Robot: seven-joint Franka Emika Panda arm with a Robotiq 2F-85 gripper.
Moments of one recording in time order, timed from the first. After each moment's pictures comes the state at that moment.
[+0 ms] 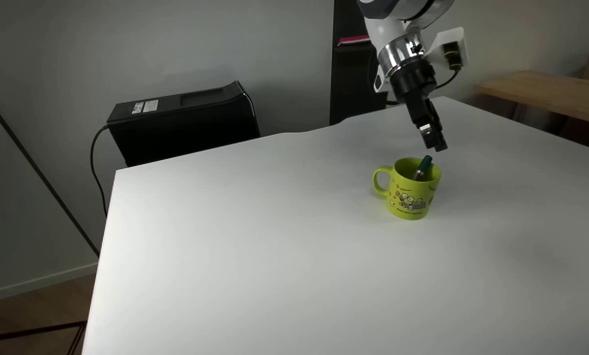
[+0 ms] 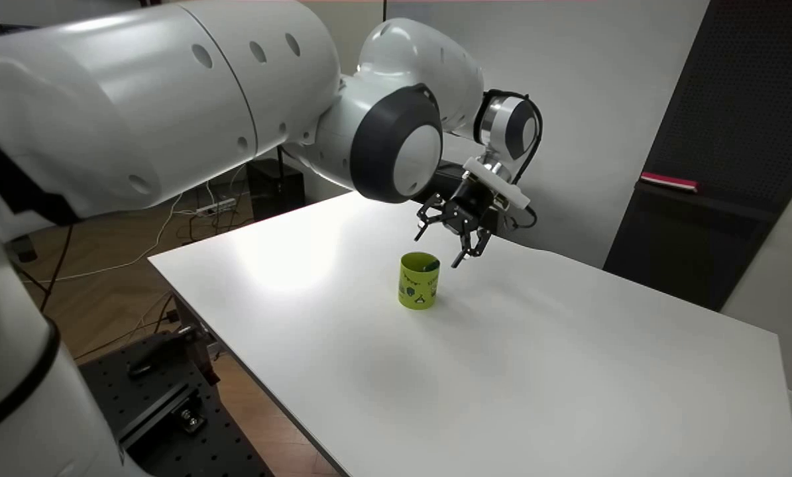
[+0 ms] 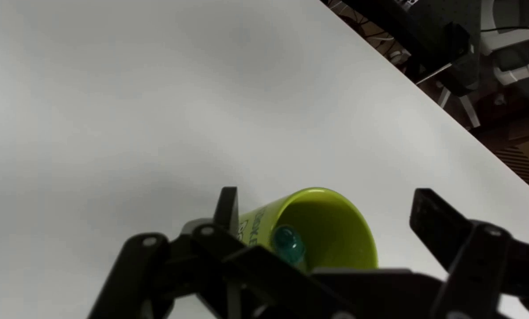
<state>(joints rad) -0.02 1.30 0.10 -0.55 0.01 1.03 -0.55</state>
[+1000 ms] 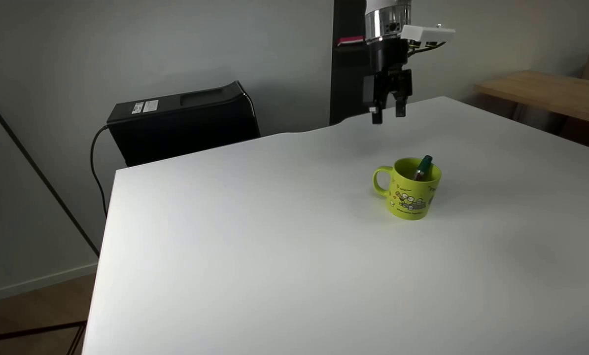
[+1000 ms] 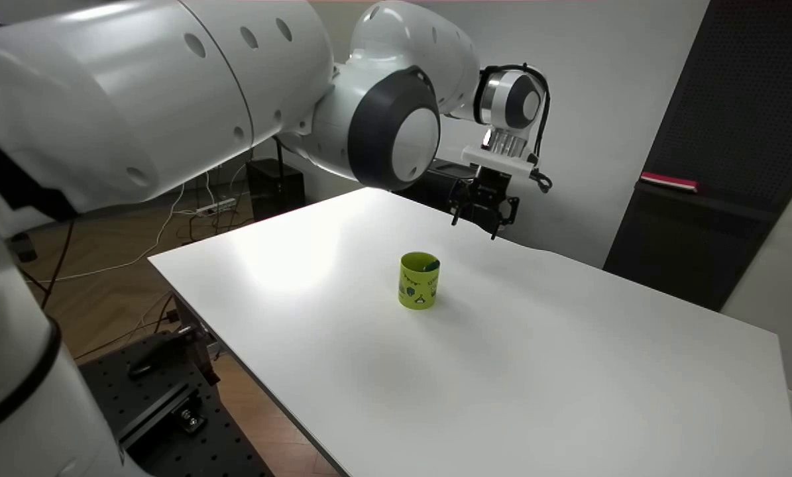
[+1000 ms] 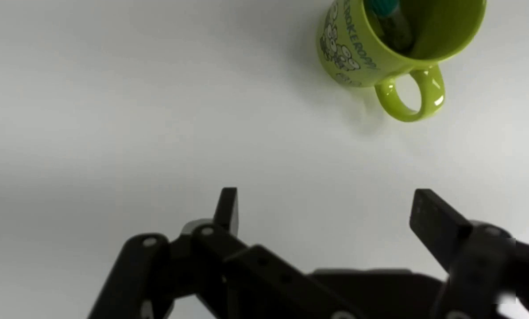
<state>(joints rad) 0.01 1.27 0.07 -0.51 -0.02 1.49 -0.23</state>
